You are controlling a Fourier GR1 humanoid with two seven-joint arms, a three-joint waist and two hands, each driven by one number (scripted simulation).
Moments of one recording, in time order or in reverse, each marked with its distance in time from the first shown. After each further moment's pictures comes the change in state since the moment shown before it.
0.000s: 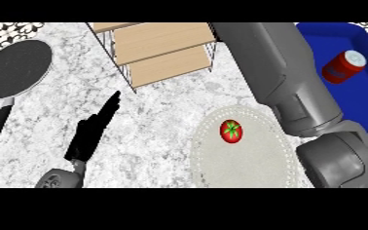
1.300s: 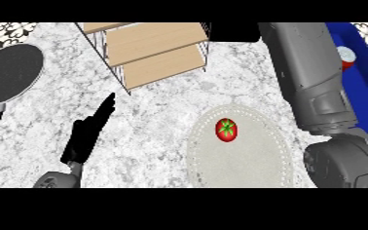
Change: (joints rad) left arm 0.021 -0.004 0.031 0.000 -0.003 0.006 0.020; right arm 0.106 -0.034 -0.480 -0.023 -0.559 -0.522 -0.368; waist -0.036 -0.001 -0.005
